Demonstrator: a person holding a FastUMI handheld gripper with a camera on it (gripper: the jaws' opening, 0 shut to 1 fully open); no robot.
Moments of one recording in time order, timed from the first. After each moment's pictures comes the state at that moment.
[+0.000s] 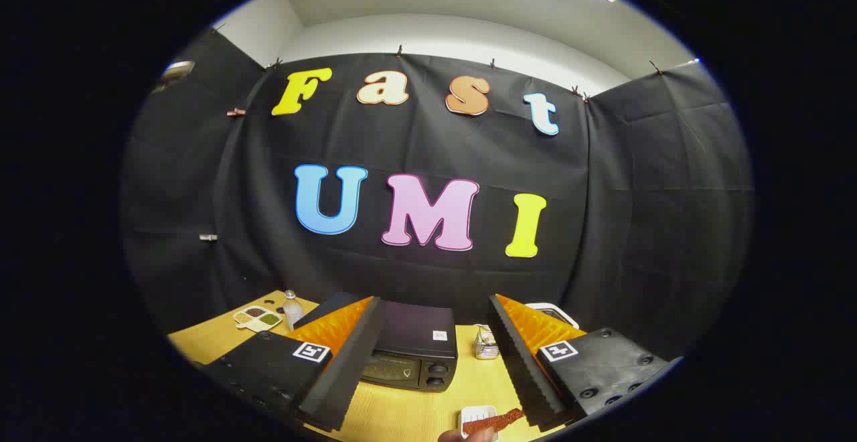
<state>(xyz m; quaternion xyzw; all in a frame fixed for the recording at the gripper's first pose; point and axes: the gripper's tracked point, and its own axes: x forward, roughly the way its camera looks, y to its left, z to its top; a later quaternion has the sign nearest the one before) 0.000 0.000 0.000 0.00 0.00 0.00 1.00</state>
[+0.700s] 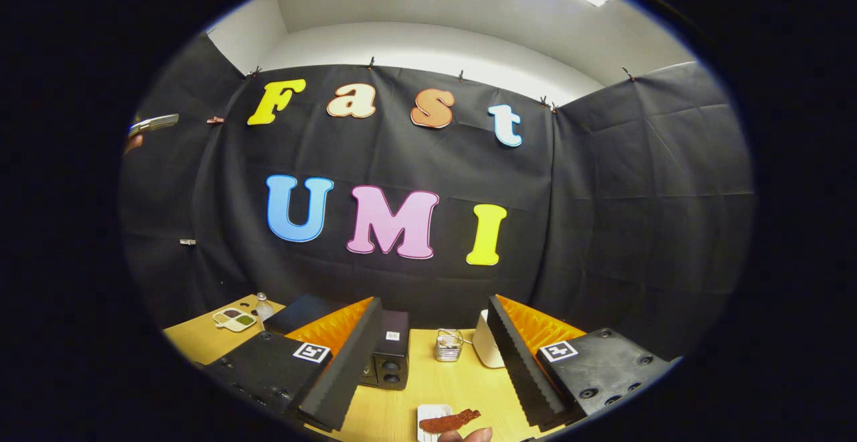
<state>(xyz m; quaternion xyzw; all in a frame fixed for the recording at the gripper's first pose) -0.024 -0.064 0.010 -0.01 -0.02 -0.05 1.00</state>
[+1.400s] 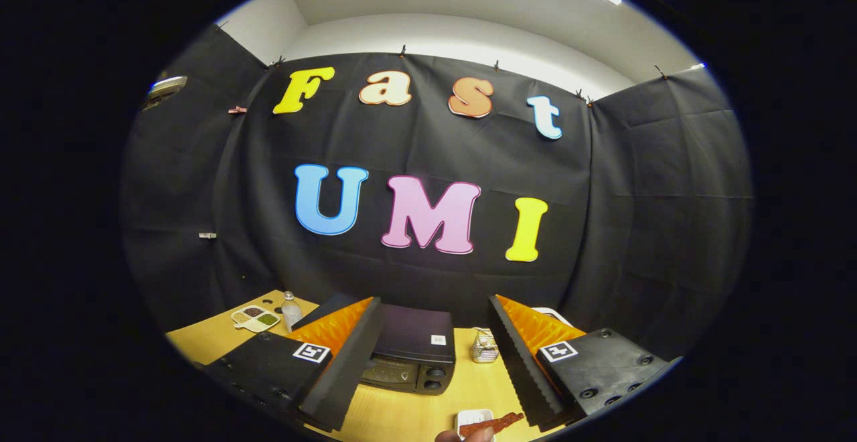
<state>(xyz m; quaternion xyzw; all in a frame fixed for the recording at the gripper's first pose) 0.024 0.027 -0.007 -0.02 0.01 0.01 1.00</state>
